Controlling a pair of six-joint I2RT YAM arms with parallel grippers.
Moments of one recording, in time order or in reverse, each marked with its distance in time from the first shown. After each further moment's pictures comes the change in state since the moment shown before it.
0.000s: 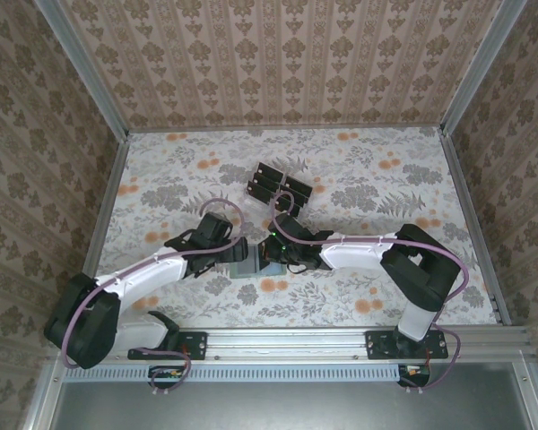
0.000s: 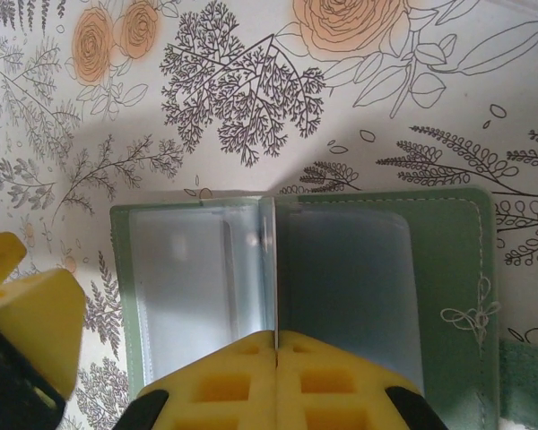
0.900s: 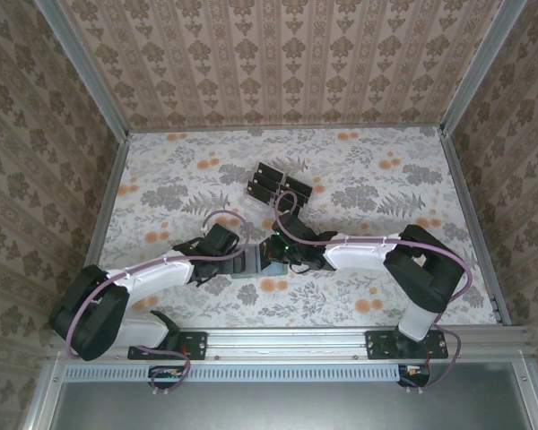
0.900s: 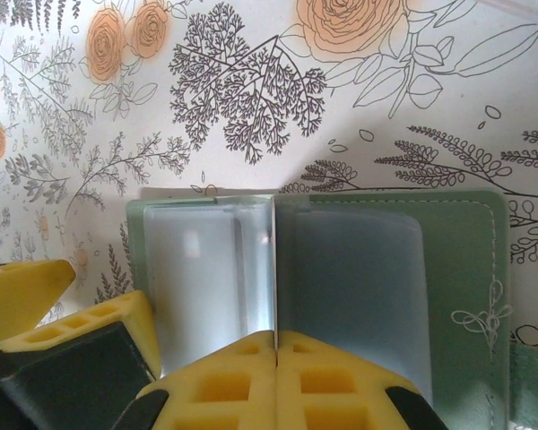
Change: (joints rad) left arm -0.056 0.050 -0.053 -0.042 -0.095 -0.056; right arm -0.021 -0.028 -0.041 0.046 -0.039 -0.009
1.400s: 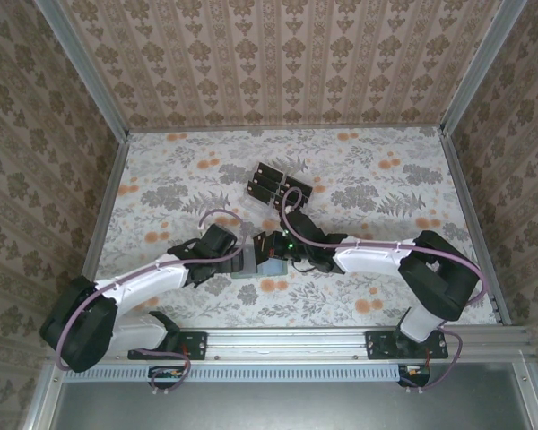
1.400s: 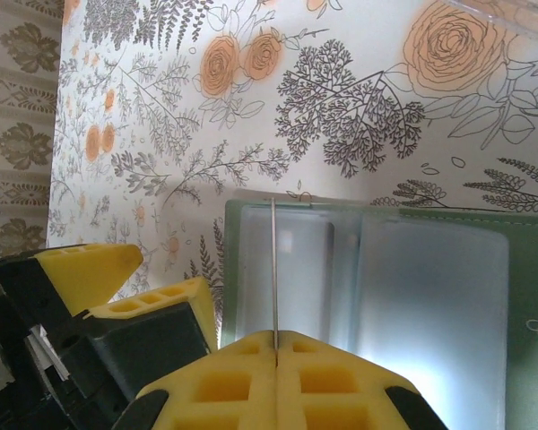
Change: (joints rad) left arm -0.016 -0.083 0.000 -0.037 -0.034 -0.008; right arm -0.013 -0.086 -0.068 0.131 -0.062 -0.034
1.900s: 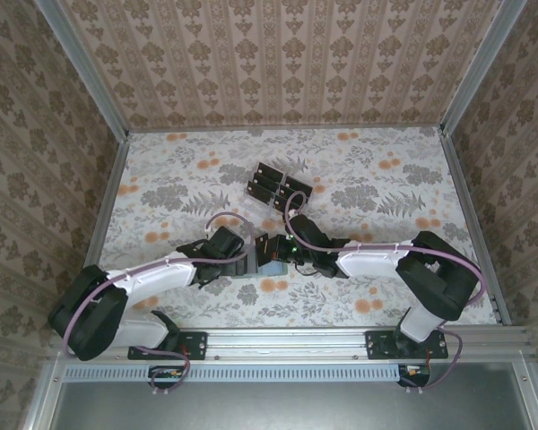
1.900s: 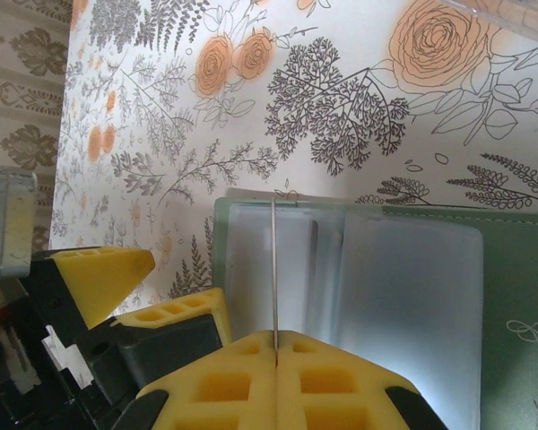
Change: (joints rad) left arm -0.042 0.084 0.013 0.011 -0.015 -0.013; right arm -0.006 0.000 -0.074 0.115 -0.003 -0.002
